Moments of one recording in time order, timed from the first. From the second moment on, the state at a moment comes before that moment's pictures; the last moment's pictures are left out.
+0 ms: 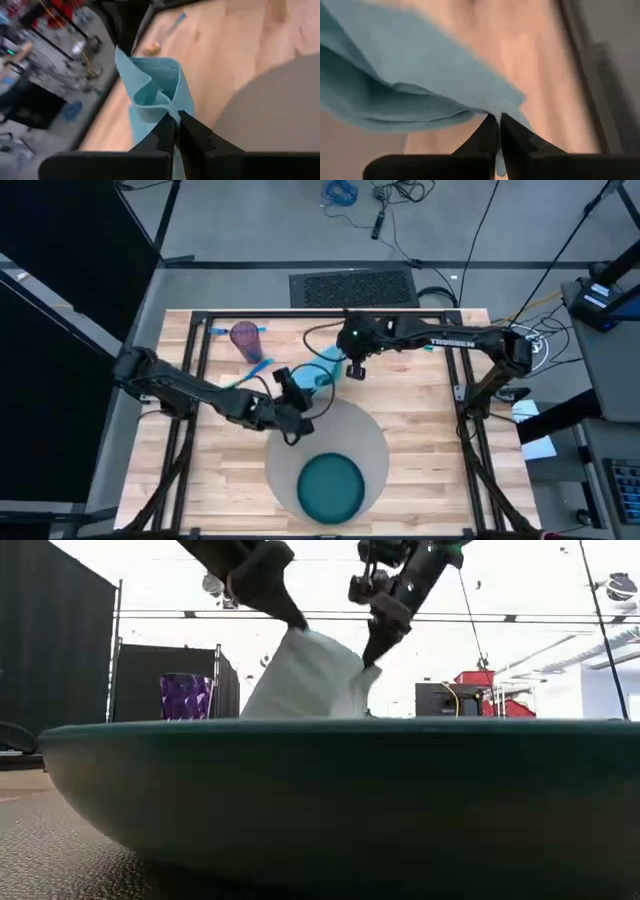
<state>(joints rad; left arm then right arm) -0.25 1.49 1.05 -0.24 -0.81 0.02 -0.30 1.61 1.38 -0.64 0.13 -0.21</state>
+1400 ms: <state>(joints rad) -0.29 1.44 0.88 -0.38 -0.51 -0.28 -0.17 1.59 1.25 -0.80 -0.04 0.11</state>
